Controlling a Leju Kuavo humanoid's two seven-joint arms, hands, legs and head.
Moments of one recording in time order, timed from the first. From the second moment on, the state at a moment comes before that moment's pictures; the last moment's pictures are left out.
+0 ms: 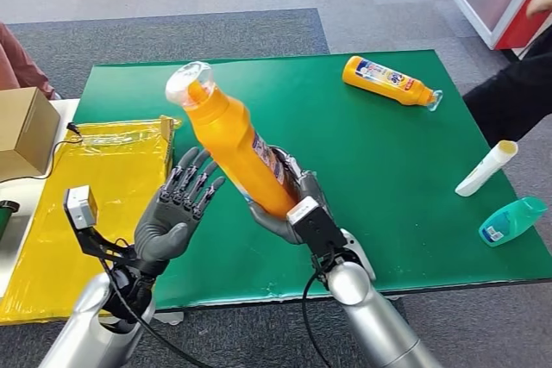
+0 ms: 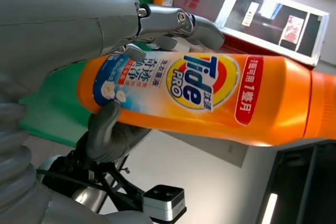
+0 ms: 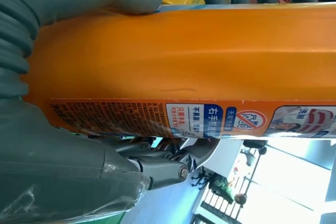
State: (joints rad) left arm -0.16 0.04 -0.38 -1.52 0.73 -0.44 -0.14; right arm -0.27 0.06 0.48 -1.29 0.28 -0.16 -0.41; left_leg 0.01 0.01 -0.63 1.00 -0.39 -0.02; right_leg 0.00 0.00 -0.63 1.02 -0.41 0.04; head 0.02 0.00
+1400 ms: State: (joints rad) left arm -0.26 0.01 -0.45 -1.52 0.78 -0.33 -0.16; right arm -0.26 0.08 0.62 -1.28 0.37 -0.22 -0.46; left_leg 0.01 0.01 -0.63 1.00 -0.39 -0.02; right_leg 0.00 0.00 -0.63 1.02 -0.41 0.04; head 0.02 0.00
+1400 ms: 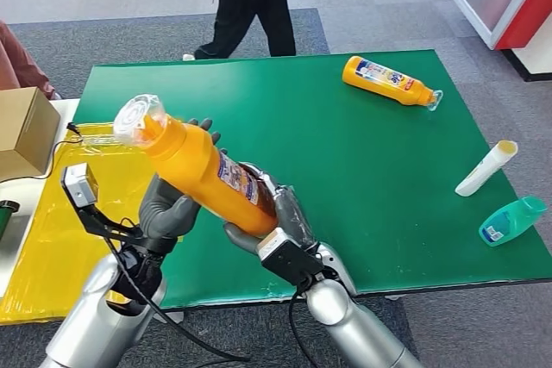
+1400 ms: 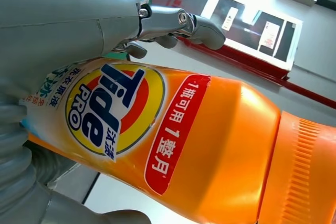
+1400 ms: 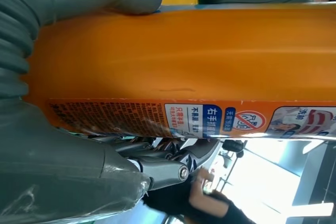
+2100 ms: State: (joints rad) left arm -0.31 0.01 -0.49 -1.50 0.75 -0.25 -0.15; right arm -0.28 0.08 0.66 -1.28 0.47 -0.33 -0.45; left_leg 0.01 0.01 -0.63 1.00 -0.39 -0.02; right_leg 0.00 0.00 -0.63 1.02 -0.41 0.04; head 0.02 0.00
